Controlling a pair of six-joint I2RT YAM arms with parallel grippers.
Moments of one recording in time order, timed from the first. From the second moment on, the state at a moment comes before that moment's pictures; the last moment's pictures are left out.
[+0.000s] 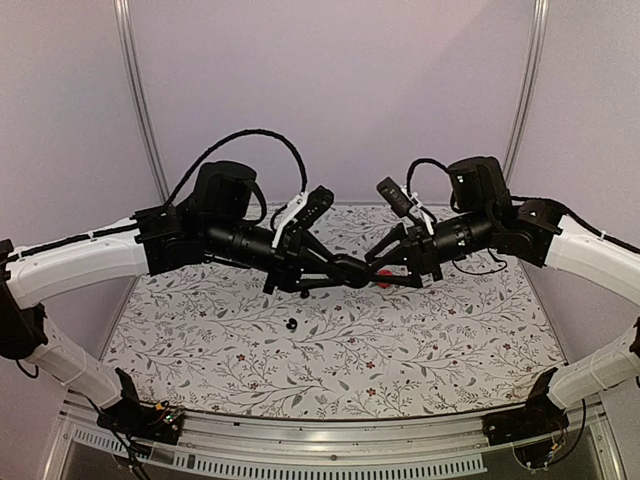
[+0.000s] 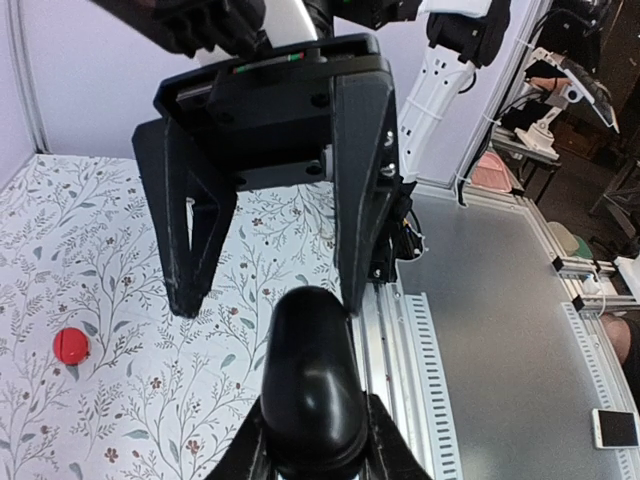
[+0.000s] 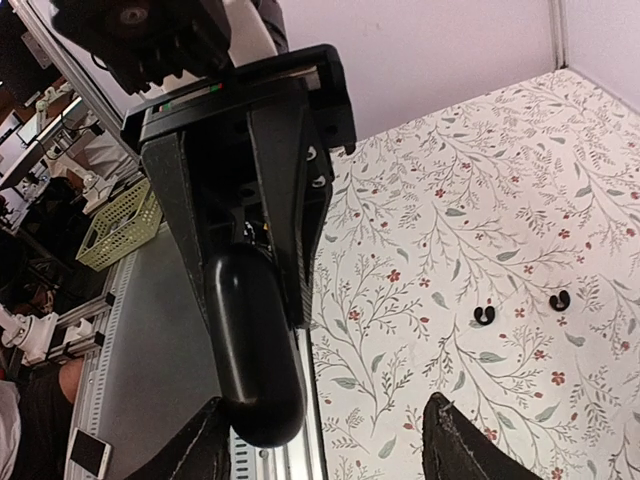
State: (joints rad) left arm -0.96 1.42 1.23 -0.24 0.67 0.05; right arm 0.81 1.32 1.21 -0.43 -0.76 0.04
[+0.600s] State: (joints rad) left arm -0.96 1.40 1.15 0.15 0.59 -0.07; right arm 0.74 0.90 0.85 0.00 -0.56 0.17
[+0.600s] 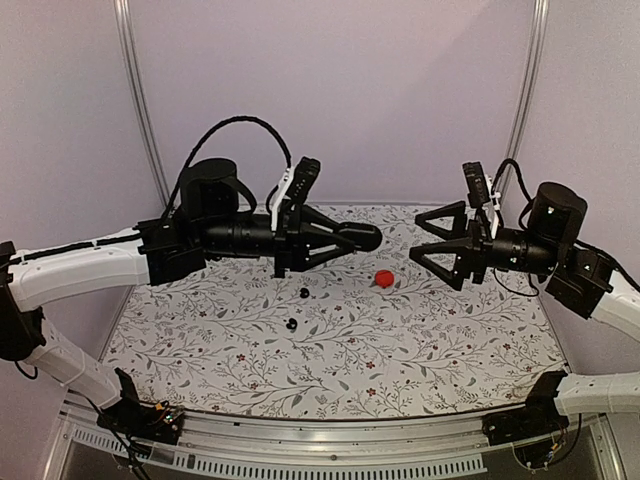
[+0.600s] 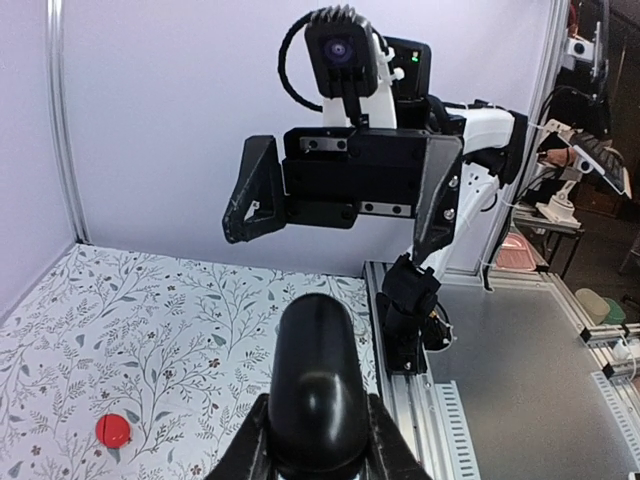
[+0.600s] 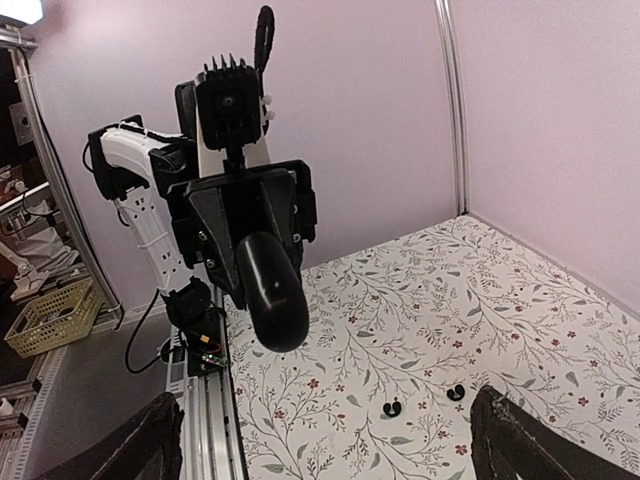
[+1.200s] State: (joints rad) left arm -1.03 1.38 1.00 0.50 0.57 -0.18; right arm 0.74 0.99 0.71 0.41 -0.66 0.23
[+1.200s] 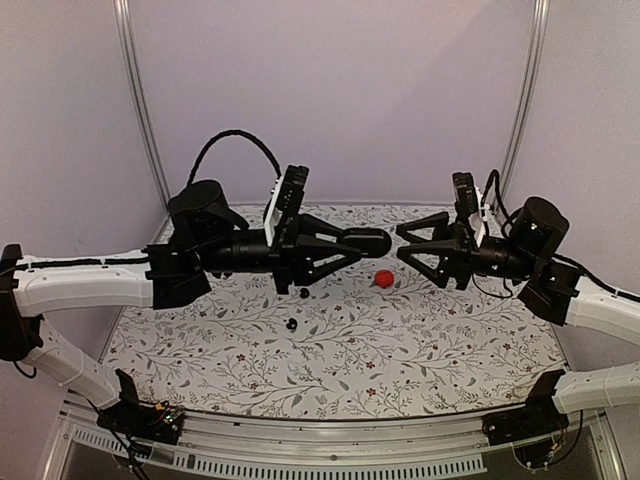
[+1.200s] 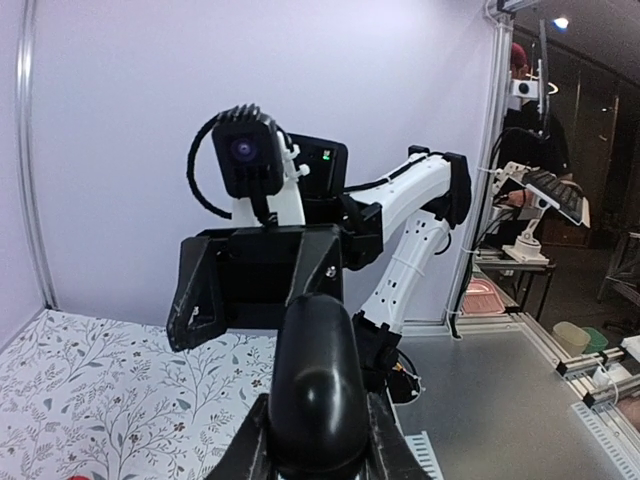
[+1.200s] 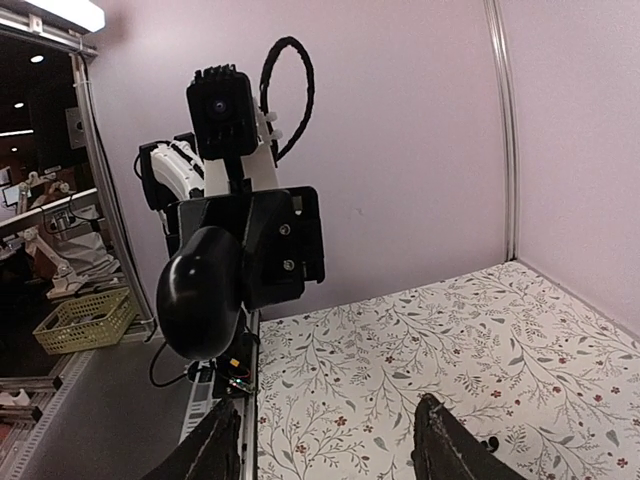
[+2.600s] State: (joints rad) left arm -1.08 1.48 1.00 0.69 0.51 -0.22; right arm 0.81 1.06 0.69 0.62 -0.79 0.23
